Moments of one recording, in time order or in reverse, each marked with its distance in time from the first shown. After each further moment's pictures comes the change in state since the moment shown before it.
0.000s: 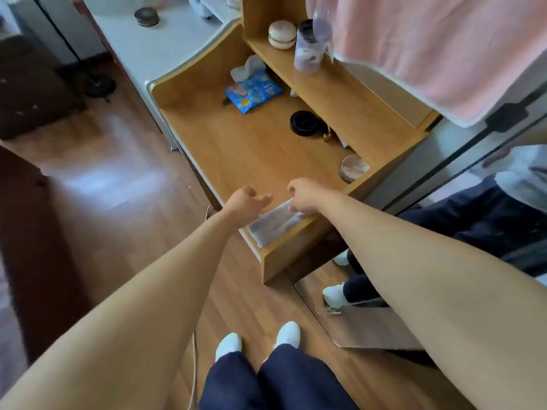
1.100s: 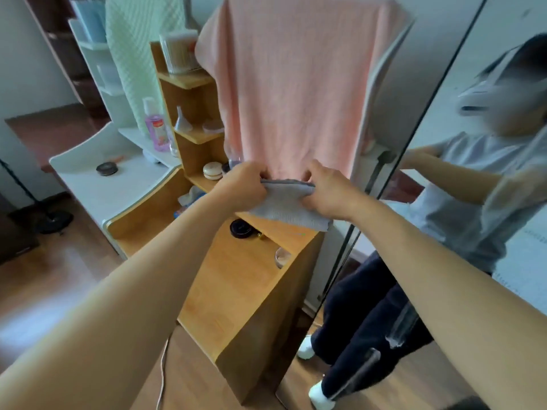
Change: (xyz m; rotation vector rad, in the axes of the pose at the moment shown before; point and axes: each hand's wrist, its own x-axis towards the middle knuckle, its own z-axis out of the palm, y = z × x) left_hand -0.115 0.265 -0.045 0.527 0.182 0.833; right_hand -0.190 0.070 -0.197 0.204 0.659 -0.119
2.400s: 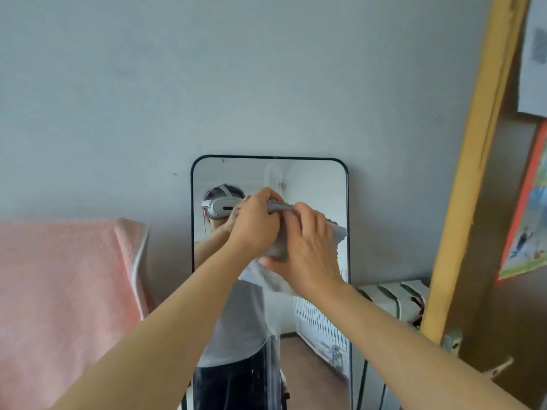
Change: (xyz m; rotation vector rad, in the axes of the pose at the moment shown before) left_hand 0.060 0.329 -0.021 -0.729 -0.079 0.849; right_hand -0.136 0.057 -0.181 -0.773 1.130 0.468
